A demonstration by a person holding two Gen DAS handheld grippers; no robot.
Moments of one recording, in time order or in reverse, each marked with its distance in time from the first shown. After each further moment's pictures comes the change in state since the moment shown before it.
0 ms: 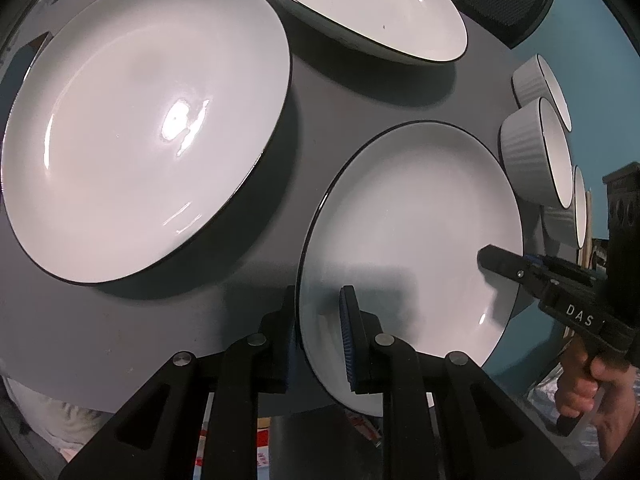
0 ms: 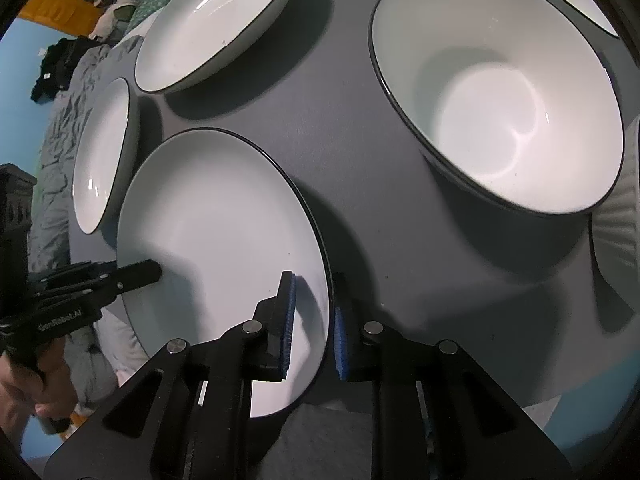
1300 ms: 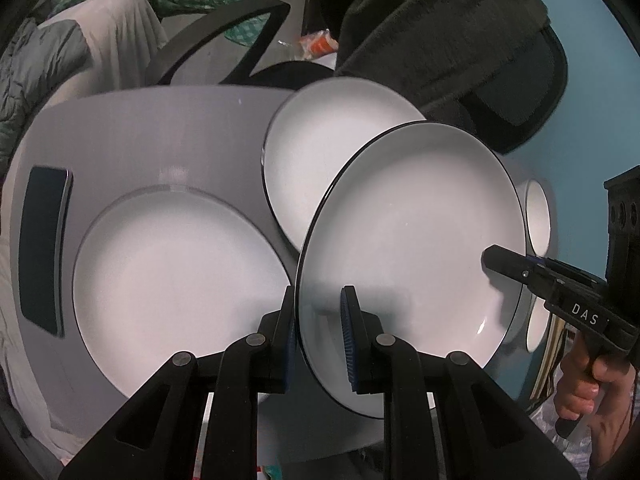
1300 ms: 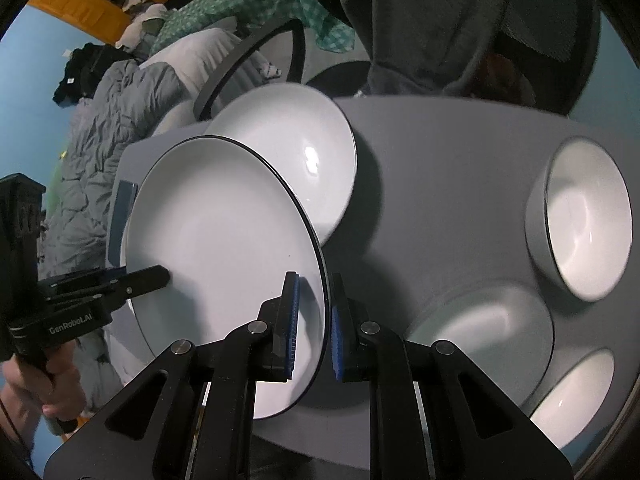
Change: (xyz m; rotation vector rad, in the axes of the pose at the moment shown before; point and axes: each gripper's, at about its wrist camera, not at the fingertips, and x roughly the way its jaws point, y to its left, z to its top) left arm -0.074 0.004 0.124 -0.064 -0.123 -0.001; right arm -0.034 0.052 0.134 -0.096 -0.073 0.033
